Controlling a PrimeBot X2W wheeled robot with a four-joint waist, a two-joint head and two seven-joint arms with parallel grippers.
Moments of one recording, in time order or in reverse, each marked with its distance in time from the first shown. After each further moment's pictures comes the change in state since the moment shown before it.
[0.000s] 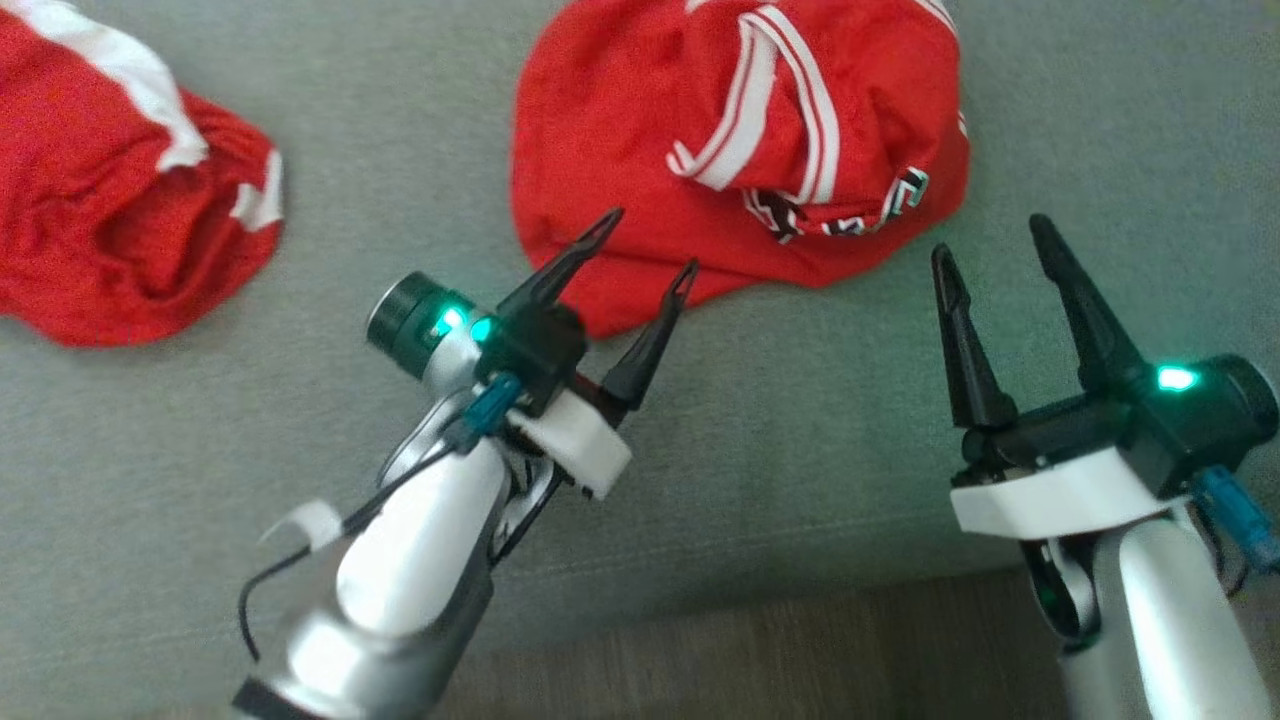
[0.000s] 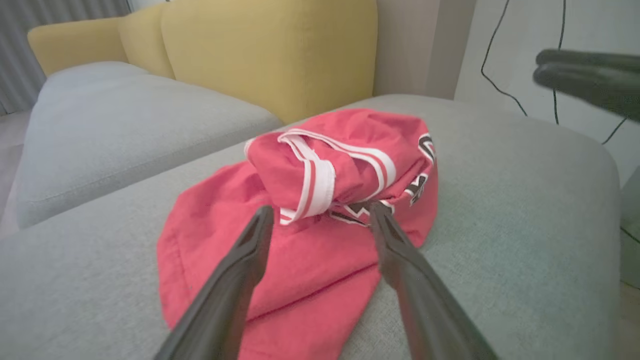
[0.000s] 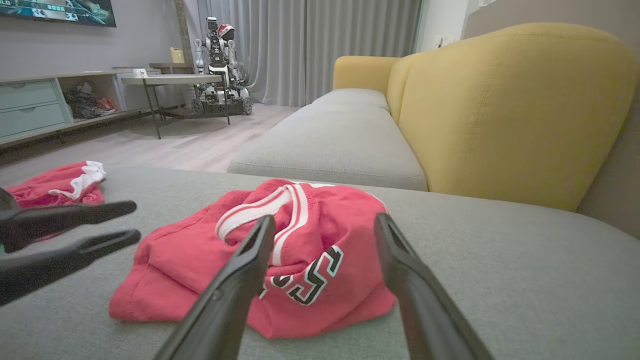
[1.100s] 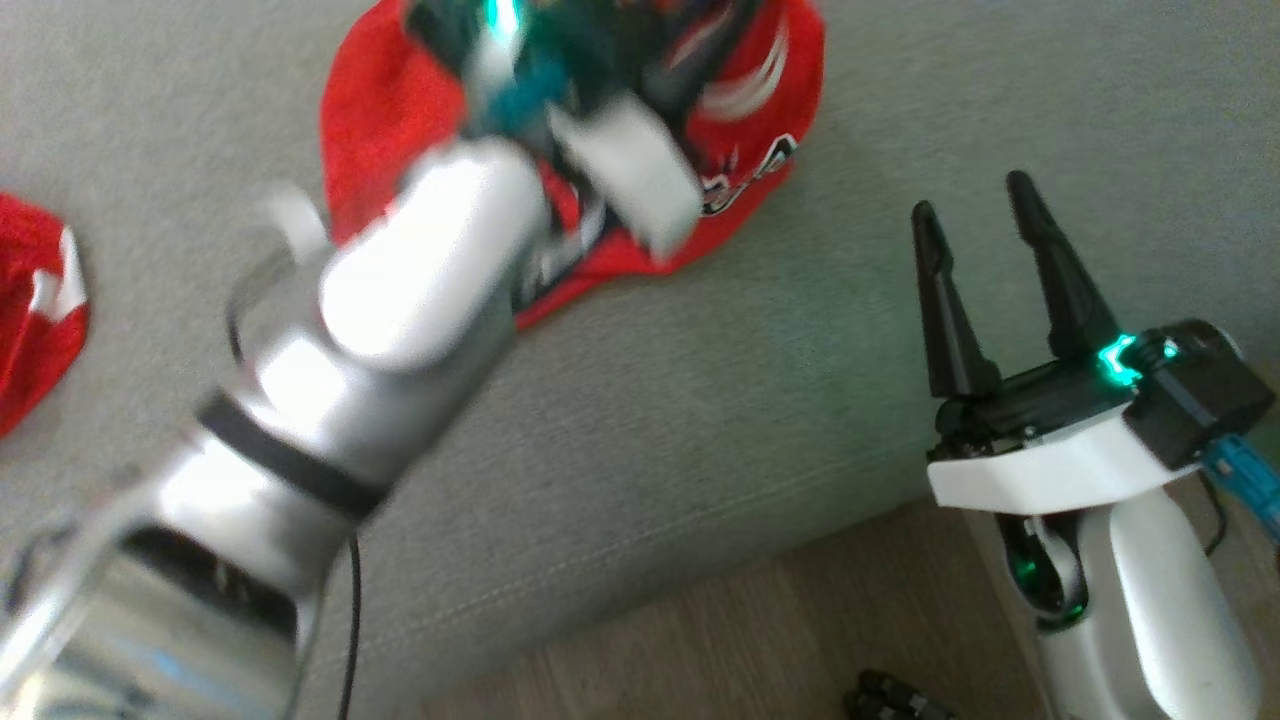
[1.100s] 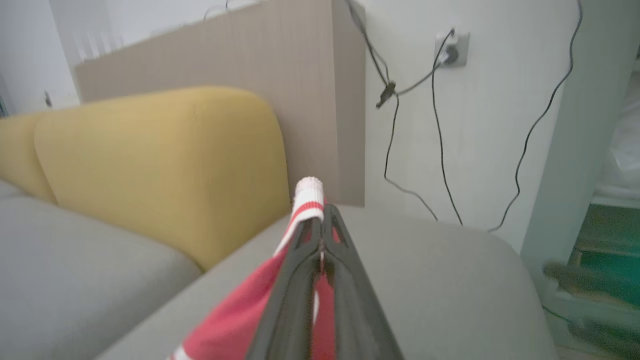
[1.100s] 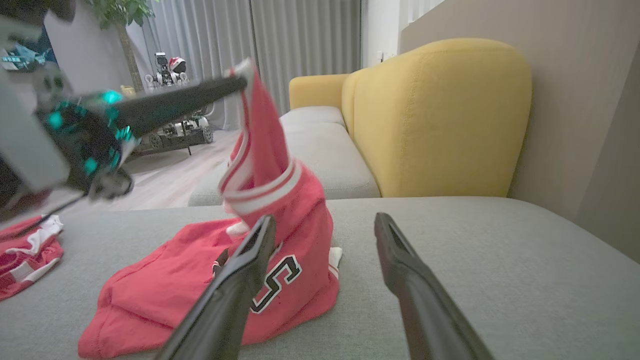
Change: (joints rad) left arm -0.503 0.024 -0.288 0.174 -0.345 -0.007 0.000; right arm -0.064 0.000 0.048 -0.008 0.144 0.000 0.000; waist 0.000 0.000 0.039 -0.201
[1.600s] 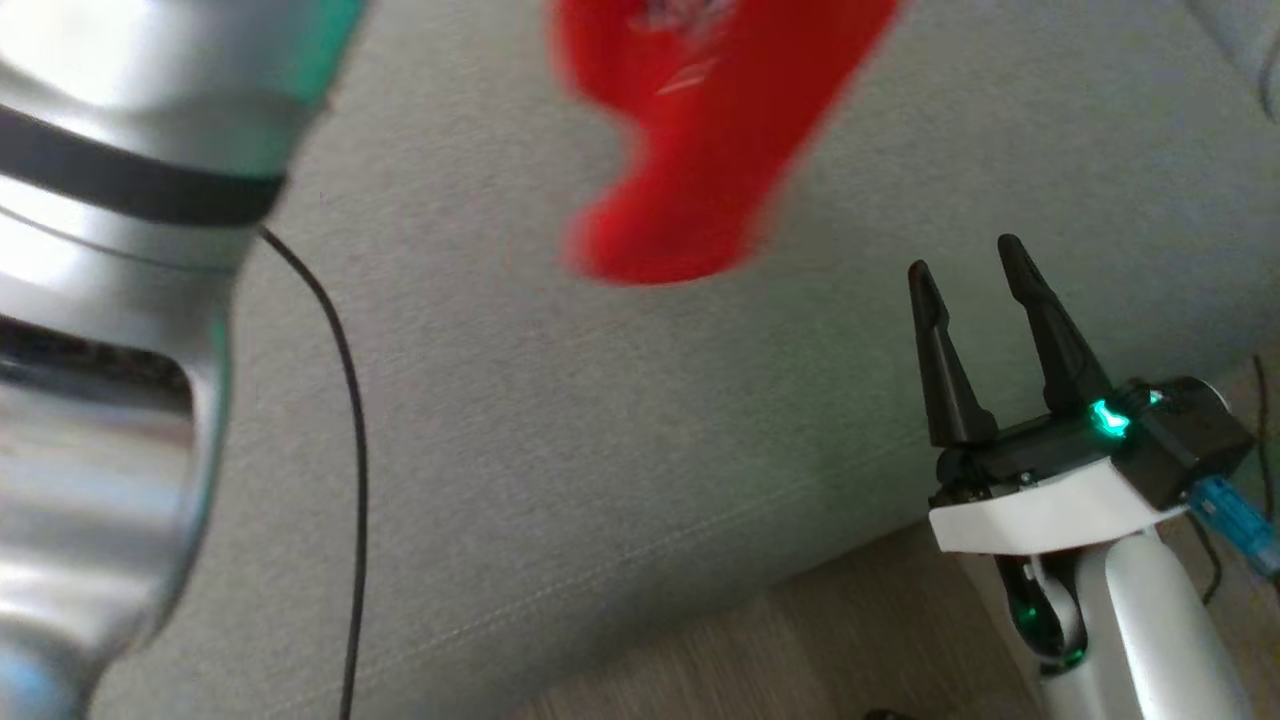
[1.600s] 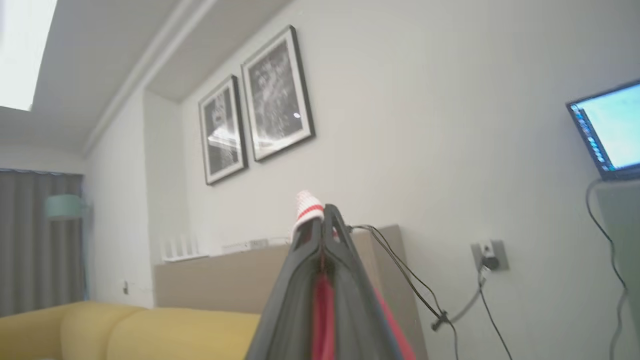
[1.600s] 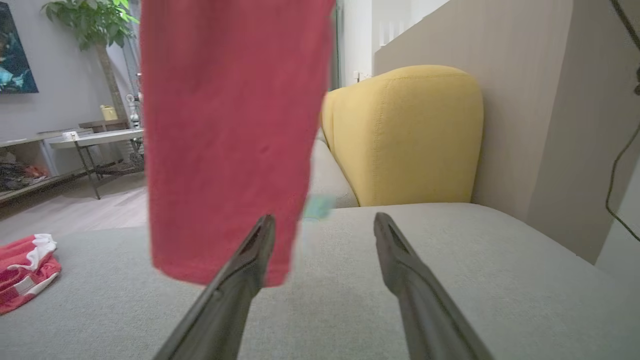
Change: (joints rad) left arm -0.547 -0.020 0.163 0.108 -0.173 0.026 0.000; right arm 0.082 0.000 0.005 0.012 0.013 0.000 0.000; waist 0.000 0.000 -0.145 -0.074
